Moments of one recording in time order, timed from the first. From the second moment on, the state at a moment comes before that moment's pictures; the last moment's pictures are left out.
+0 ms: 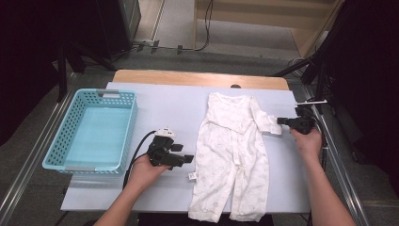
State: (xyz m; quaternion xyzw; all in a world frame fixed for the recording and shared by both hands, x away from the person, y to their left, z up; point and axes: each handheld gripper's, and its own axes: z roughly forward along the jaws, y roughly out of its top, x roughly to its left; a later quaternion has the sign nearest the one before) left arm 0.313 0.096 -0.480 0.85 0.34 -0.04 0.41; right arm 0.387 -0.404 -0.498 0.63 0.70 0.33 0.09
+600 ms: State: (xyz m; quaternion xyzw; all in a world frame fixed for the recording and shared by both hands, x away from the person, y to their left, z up) left arm 0.313 0.096 -0.482 0.85 0.34 -0.04 0.40; right arm 0.375 -0.390 -0.467 0.60 0.70 0.37 0.10
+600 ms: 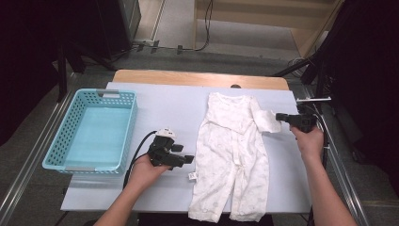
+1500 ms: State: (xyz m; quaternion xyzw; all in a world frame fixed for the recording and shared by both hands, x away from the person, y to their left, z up) left arm 0.315 0.095 -0.482 0.85 0.34 -0.04 0.41; right arm 0.381 -0.328 -0.447 0.54 0.75 0.37 0.08
